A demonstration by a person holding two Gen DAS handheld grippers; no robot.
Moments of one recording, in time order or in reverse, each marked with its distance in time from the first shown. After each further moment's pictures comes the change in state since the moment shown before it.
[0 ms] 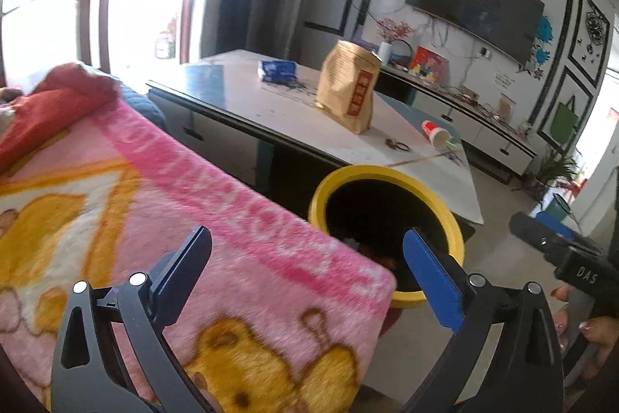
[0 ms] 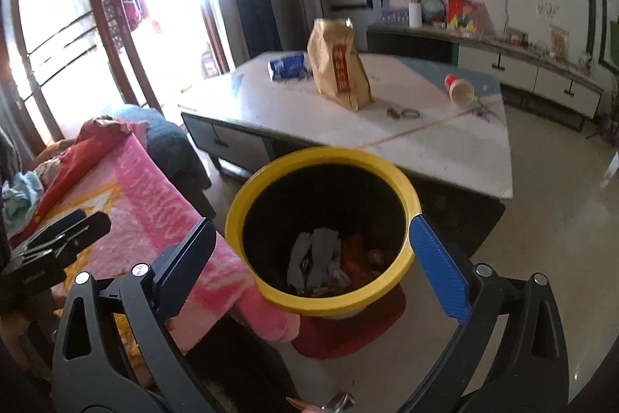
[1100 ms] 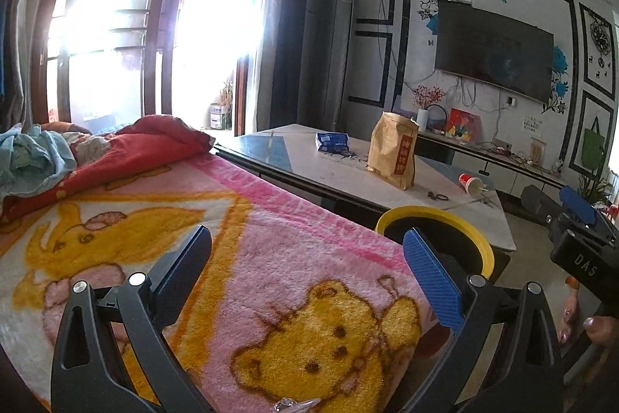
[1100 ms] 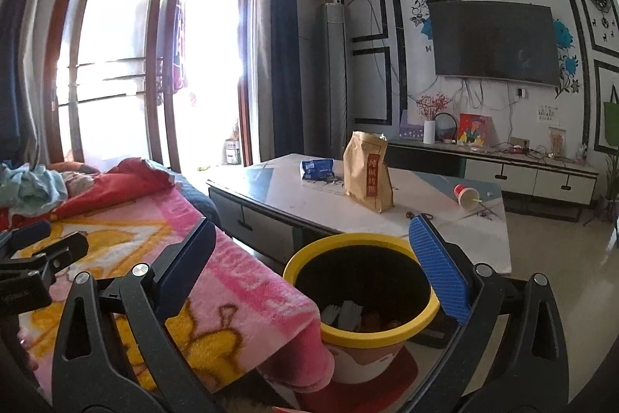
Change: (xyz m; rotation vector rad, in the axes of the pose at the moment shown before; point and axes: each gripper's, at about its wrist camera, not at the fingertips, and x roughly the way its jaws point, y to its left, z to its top) left arm -0.131 0.034 -0.066 0.015 -0.301 0.173; right arm -0.080 0.080 -0.059 -0.145 -0.419 0.013
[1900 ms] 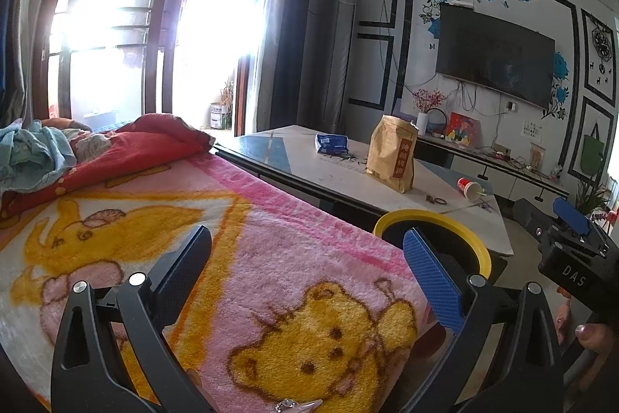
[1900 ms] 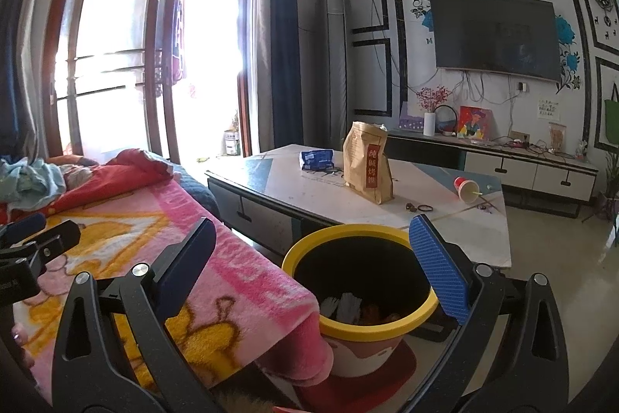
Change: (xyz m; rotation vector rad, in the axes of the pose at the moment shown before) left arm 0.001 -0.001 -0.001 -0.008 -0.003 -0.004; right arm 0.003 0.002 -0.003 0.000 0.033 -0.005
